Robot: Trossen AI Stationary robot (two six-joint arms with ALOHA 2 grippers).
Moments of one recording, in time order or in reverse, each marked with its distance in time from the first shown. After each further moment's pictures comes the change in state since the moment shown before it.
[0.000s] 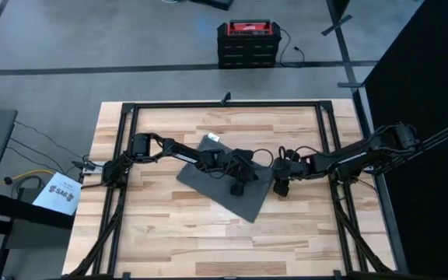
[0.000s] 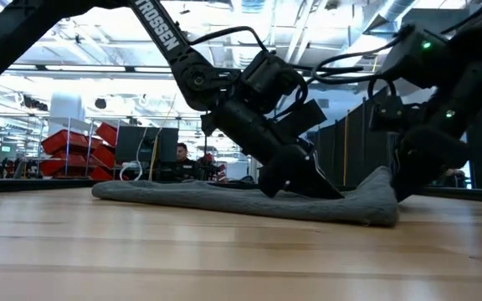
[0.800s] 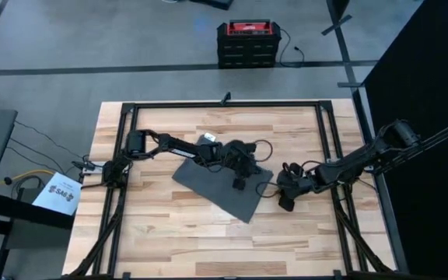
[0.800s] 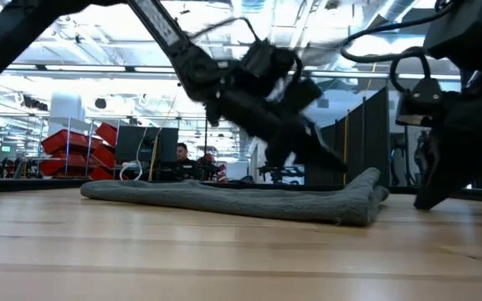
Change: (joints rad) left arm 0.044 -0.042 0.038 0.079 0.107 0.011; right arm 0.197 -0.009 -0.004 0.031 0.033 0.210
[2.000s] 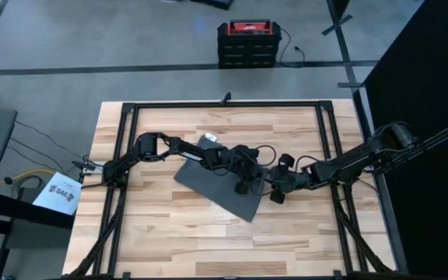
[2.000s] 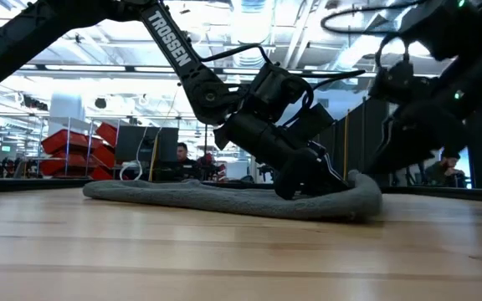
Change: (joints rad) left arm 0.008 0.109 0.056 0.014 0.009 -0.007; right arm -0.044 -0.032 0.047 0.131 0.230 -0.308
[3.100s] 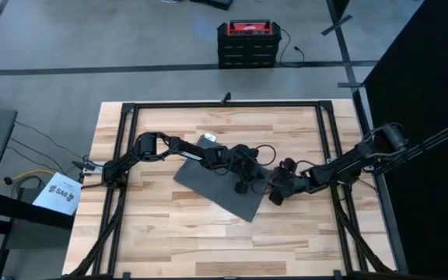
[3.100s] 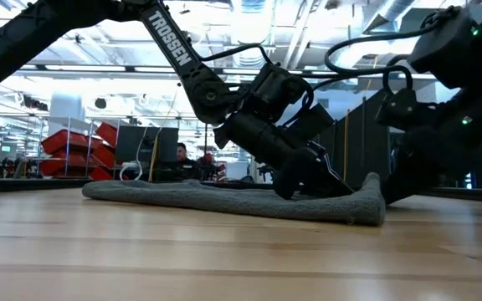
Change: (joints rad) left arm 0.003 0.000 -0.002 -0.016 -0.003 0.000; right arm 0.007 0.142 -0.079 0.139 -0.005 0.197
